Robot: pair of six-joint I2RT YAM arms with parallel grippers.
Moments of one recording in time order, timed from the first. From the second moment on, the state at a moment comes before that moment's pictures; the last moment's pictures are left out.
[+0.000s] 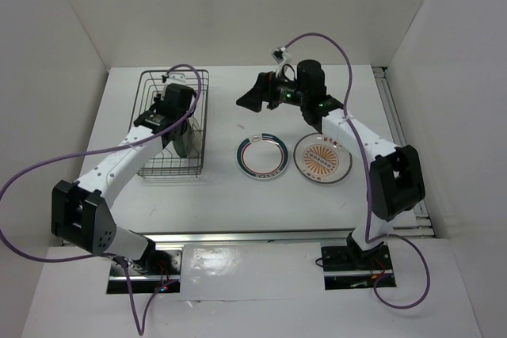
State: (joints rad) left arm -0.36 1.44 1.22 -0.55 -0.66 -0.17; right arm 0.42 1.67 1.33 0.15 -0.67 0.46
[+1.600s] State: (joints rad) left arm -0.36 1.11 1.27 -0.50 -0.10 -0.24; right arm 0.77 1.02 0.35 0.13 0.11 0.78
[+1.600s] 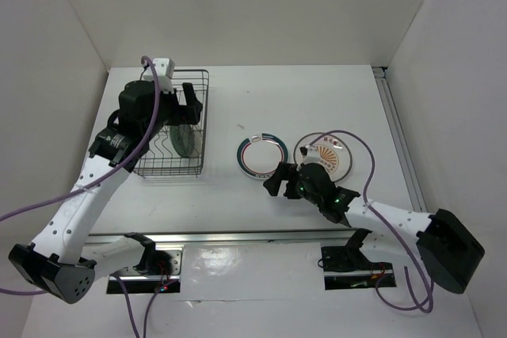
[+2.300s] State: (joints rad) left arm -0.36 1.10 1.26 -0.49 -0.04 -0.24; right arm 0.78 1.58 0.44 0.63 0.37 0.97
